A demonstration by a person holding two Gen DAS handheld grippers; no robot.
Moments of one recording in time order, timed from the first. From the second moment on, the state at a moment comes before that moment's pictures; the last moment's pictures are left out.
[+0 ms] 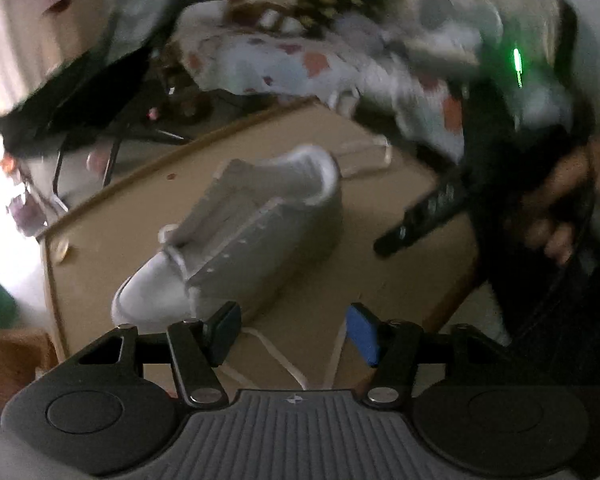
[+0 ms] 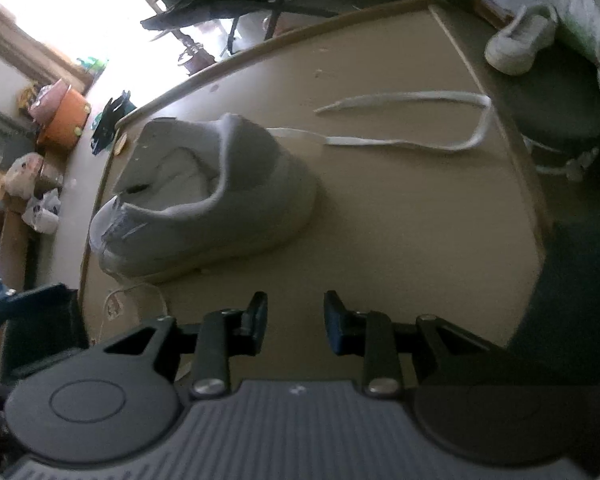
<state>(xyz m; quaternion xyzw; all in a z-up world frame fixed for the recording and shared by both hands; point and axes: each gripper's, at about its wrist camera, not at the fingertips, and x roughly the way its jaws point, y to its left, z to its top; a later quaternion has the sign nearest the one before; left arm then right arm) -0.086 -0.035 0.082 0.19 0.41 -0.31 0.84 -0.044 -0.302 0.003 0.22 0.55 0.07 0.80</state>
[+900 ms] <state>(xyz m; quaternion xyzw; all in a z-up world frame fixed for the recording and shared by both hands) -0.077 -0.117 0.010 0.26 0.41 -0.37 0.79 -0.053 -0.317 -0.011 0.25 0.55 0.07 0.79</state>
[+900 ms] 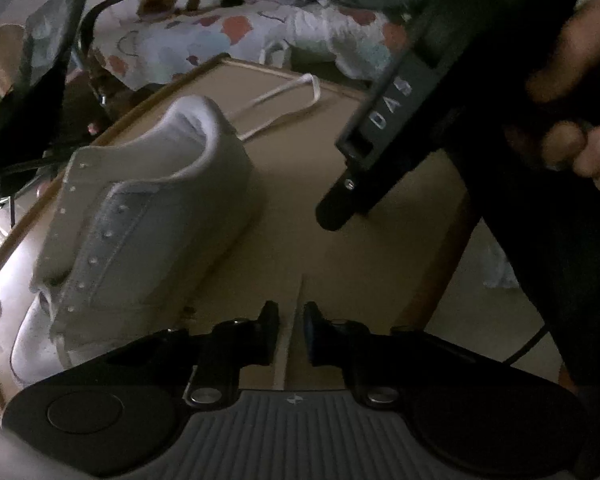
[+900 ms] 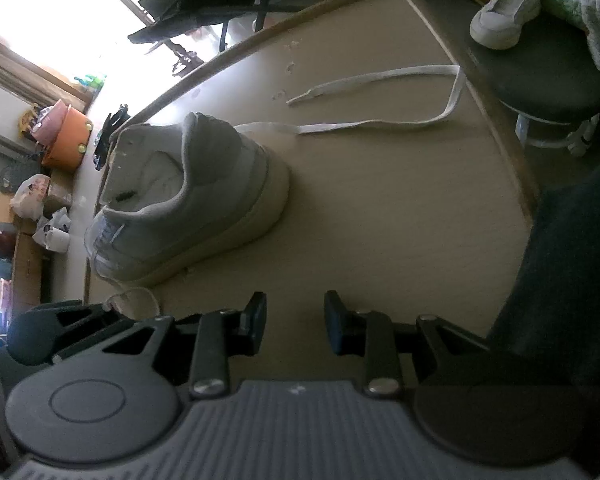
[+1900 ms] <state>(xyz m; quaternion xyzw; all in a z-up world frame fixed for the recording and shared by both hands) -0.081 -0.096 0.026 0.05 0.41 -0.34 0.85 -0.057 -0.322 -0.008 0.40 0.51 0.10 0.75</state>
